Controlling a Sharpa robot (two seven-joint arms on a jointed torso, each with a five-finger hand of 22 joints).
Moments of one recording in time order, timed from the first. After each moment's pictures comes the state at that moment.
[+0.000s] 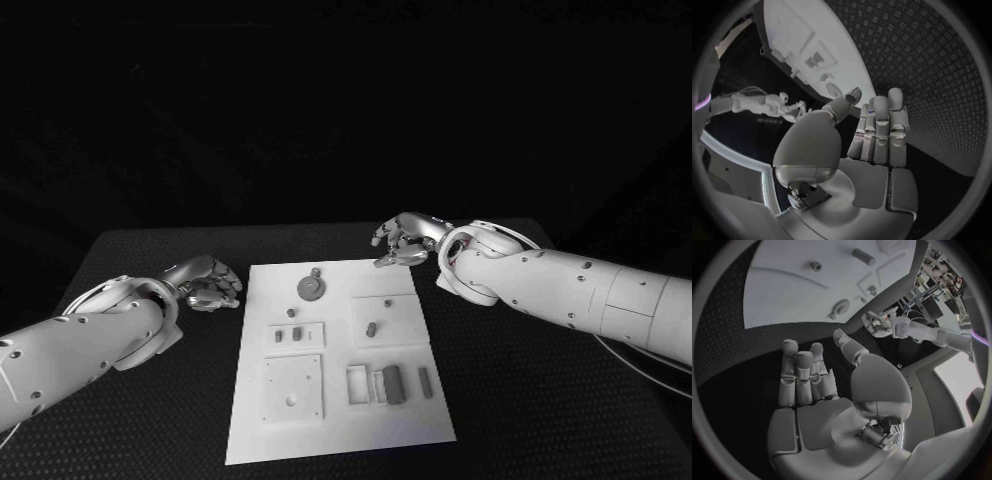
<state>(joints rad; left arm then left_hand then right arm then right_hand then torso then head) 1.21 -0.74 -0.14 1.14 -1.11 -0.26 0.06 1.16 -0.12 0.59 -0.29 0.07 0.90 0.17 0.23 0.51 1.16 0.09 0.12 0.27 1.06 -0.01 1.05 0.48 0.06 1.14 -0.08 0.27 1.20 1.18 -0.76 0.00 1.25 -1.30 -0.30 0.02 1.04 -0.12 0.54 -0.29 0.05 0.80 0.17 0.22 0.51 0.97 0.06 0.84 0.77 1.09 -0.06 1.26 0.69 0.22 1.03 0.03 0.77 1.26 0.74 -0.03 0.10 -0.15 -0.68</state>
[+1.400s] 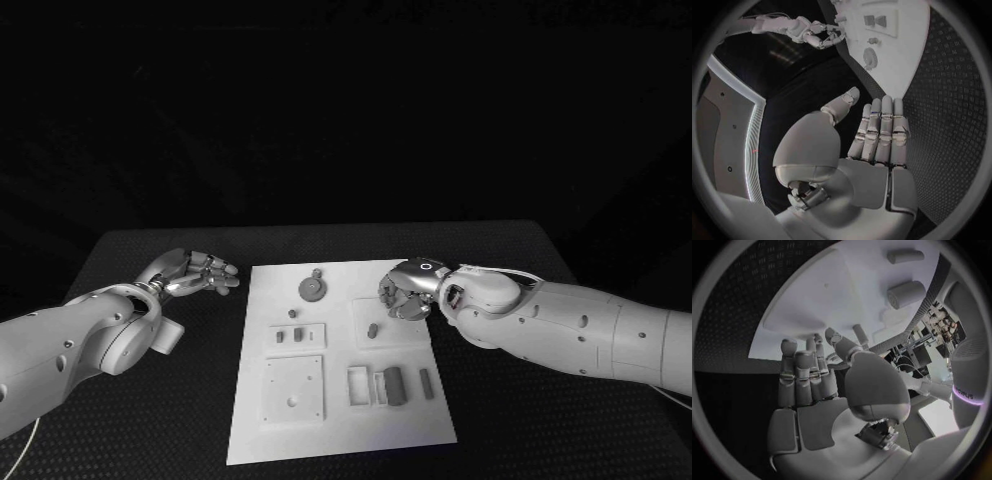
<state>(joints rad) 1.21 -0.80 -0.14 1.20 -0.51 -0.22 0.23 1.14 -0.11 0.55 -0.29 0.06 0.89 0.17 0.25 0.52 1.11 0.14 0.12 0.23 0.88 0.10 0.71 0.38 0.02 0.91 0.00 0.07 1.03 1.10 -0.79 -0.07 1.34 -1.73 -0.28 -0.02 1.17 -0.11 0.53 -0.29 0.05 0.94 0.14 0.30 0.53 1.15 0.09 0.20 0.25 1.20 -0.02 1.25 0.71 0.22 1.11 0.01 0.76 1.27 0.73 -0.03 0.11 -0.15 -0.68</state>
